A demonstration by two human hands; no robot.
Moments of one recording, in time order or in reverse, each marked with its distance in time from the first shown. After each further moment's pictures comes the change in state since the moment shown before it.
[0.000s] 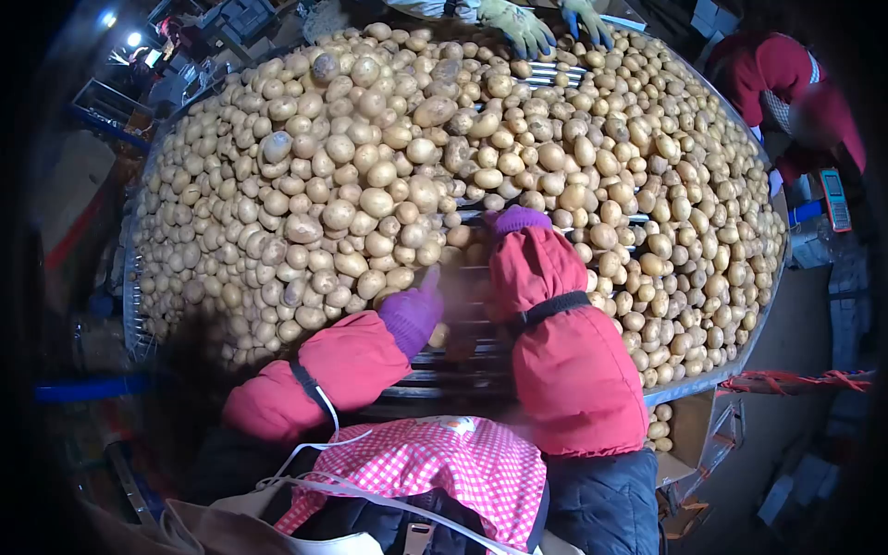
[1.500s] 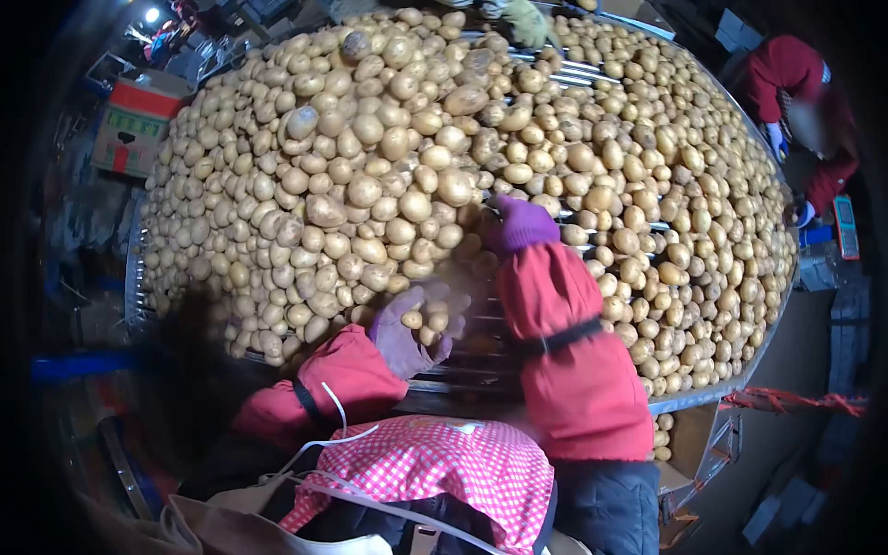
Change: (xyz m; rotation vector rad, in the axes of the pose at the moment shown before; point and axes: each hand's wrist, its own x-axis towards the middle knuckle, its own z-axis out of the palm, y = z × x) left_hand -0.057 -0.020 0.014 -2.952 -0.414 -0.193; right_hand 0.083 -0.009 0.072 0.226 -0.368 0.404
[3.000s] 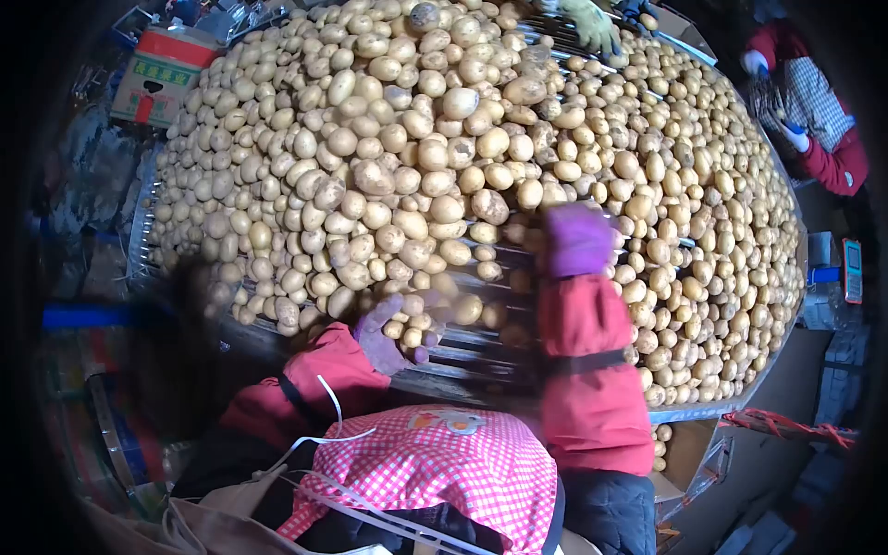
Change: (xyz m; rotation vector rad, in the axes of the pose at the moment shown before) left_hand -0.068 0.025 -0.050 0.290 -0.132 0.066; right_hand -0.026 -0.017 0.006 -0.556 0.050 0.006
